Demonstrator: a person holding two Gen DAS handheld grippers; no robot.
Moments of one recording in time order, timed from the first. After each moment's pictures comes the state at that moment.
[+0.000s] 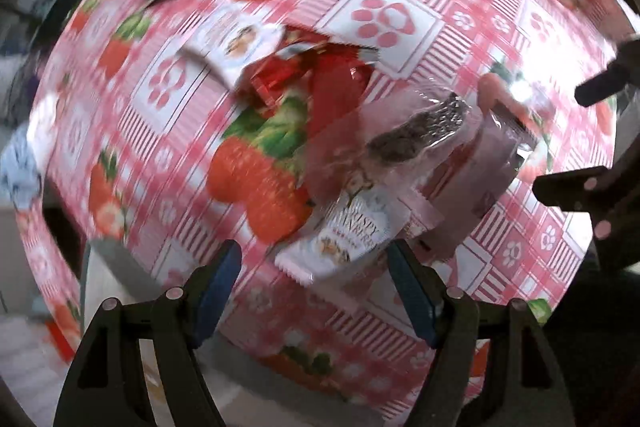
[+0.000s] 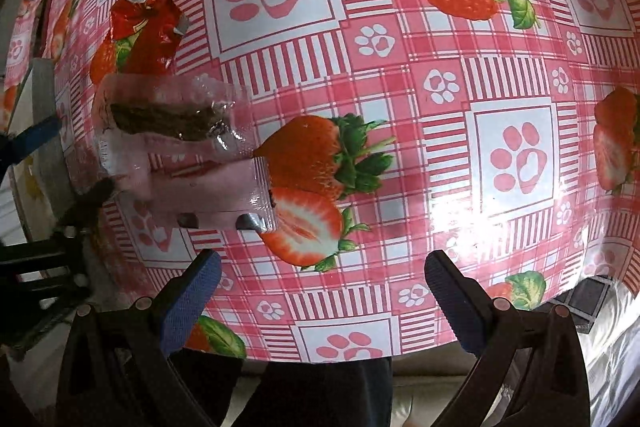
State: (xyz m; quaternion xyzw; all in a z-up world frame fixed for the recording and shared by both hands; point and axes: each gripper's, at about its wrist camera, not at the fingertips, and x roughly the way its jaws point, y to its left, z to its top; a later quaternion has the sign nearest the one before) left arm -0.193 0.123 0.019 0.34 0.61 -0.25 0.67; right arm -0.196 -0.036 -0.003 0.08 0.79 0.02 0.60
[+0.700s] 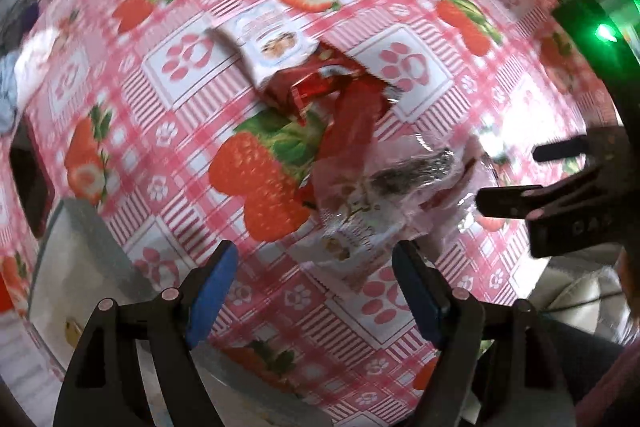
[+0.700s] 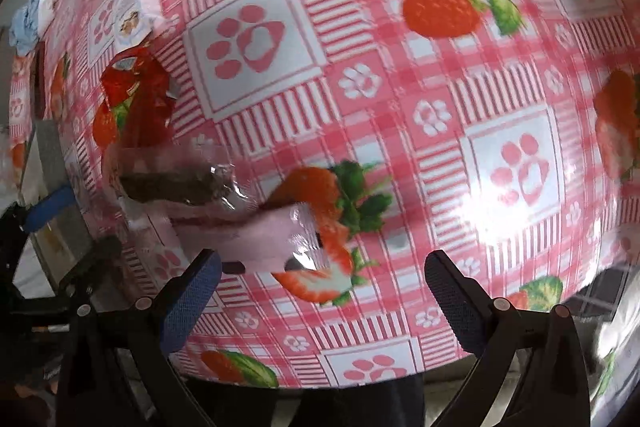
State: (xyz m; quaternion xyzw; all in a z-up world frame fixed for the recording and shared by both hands) left arm -0.156 0.150 0.043 0.20 0.66 -0.25 0.68; right arm -0.181 -0.033 -0.003 0.14 0.77 -0.02 0.62
